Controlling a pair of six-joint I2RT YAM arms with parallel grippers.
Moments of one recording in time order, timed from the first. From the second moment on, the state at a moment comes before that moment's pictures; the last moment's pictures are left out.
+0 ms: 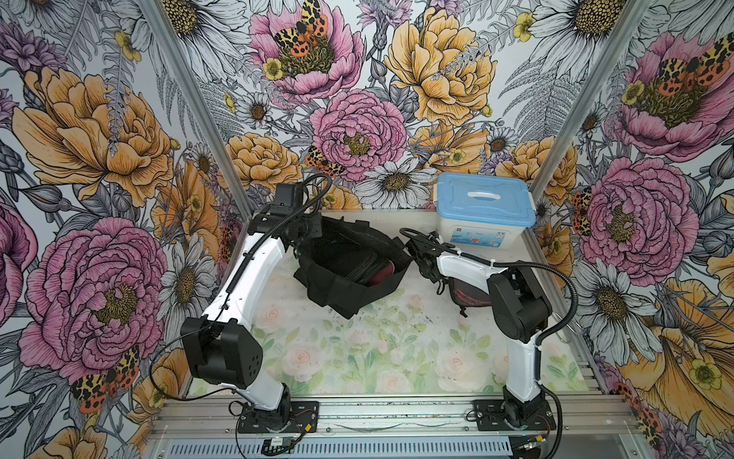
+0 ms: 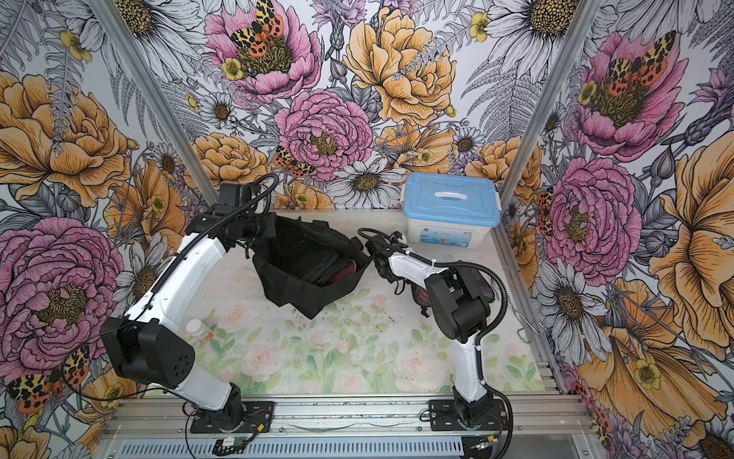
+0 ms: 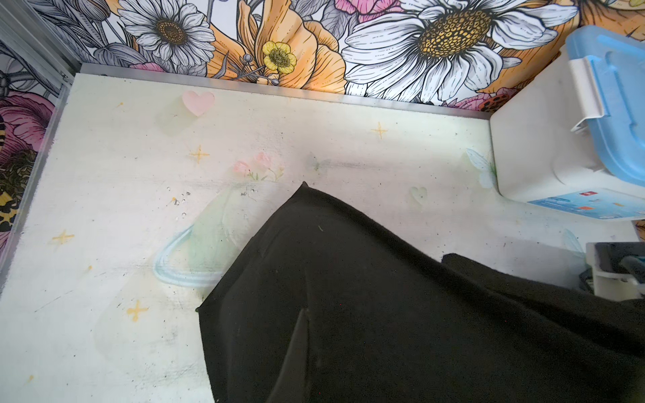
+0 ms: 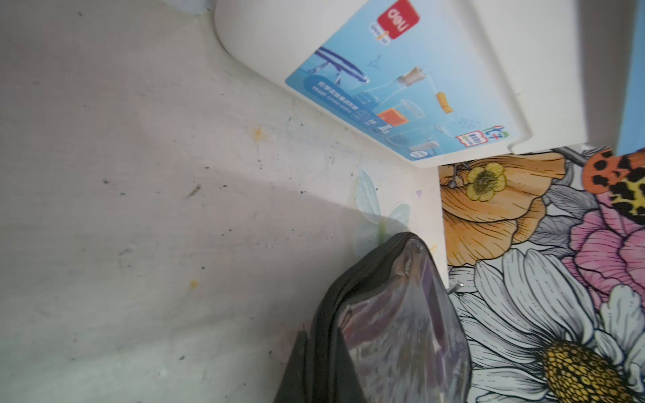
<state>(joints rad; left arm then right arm) -0.16 1.57 1.60 -0.83 0.02 -0.24 0.52 2.03 1.45 -0.75 0.79 0.30</state>
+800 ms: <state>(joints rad) -0.15 1.55 1.58 -0.82 0.02 -0.24 0.42 1.84 1.38 -0.53 0.24 0.40</state>
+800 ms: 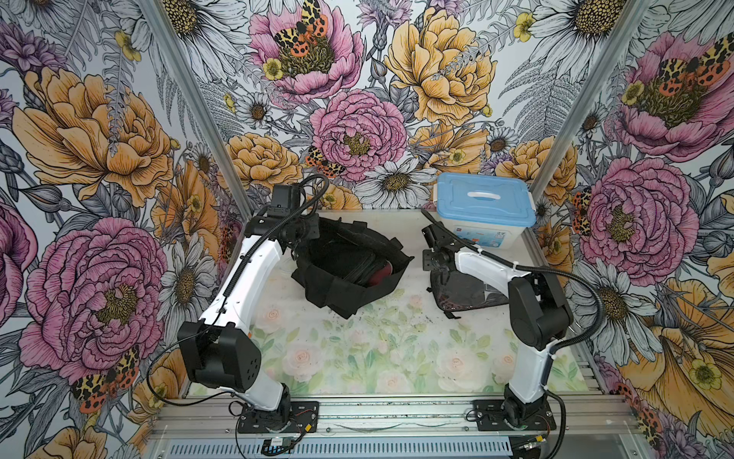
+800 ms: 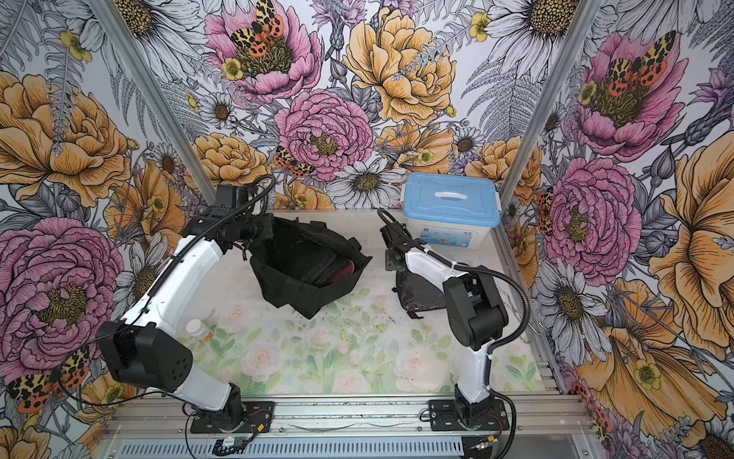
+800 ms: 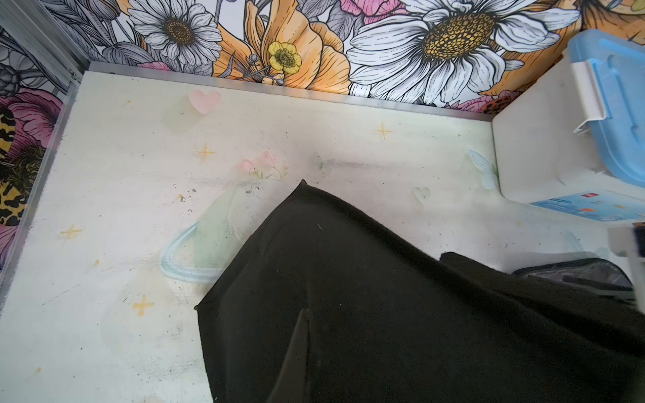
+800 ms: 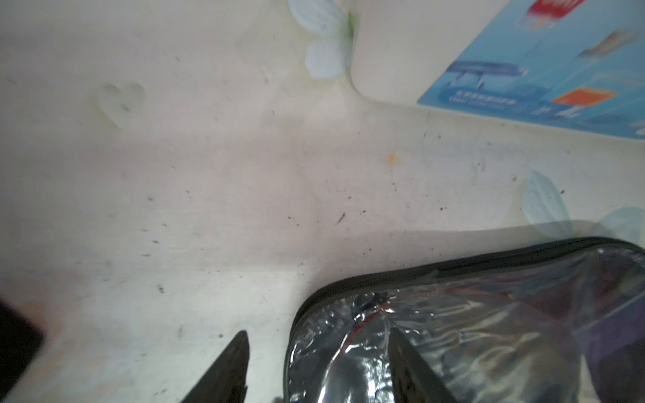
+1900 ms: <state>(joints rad) -0.24 1.56 1.64 -0.84 0.07 -0.22 0.75 1.24 0.97 -0.05 -0.02 0.50</state>
